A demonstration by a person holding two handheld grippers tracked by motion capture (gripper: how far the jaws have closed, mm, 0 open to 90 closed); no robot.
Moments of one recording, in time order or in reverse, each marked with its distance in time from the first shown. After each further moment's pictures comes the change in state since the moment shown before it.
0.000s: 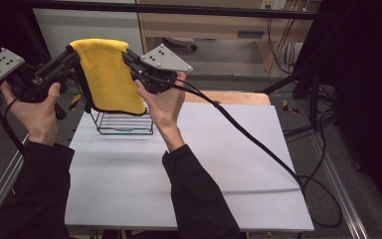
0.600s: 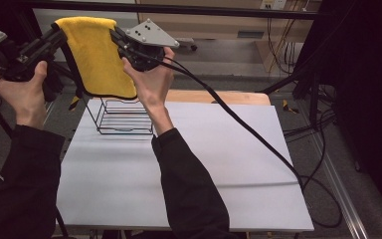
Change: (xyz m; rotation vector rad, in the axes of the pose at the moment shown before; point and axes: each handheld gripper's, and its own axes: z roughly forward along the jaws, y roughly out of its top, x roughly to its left) left arm 0.022 0.031 0.014 -0.030 0.035 0.018; right arm -0.004 0.029 0.036 -0.028 -0.012 -0.016
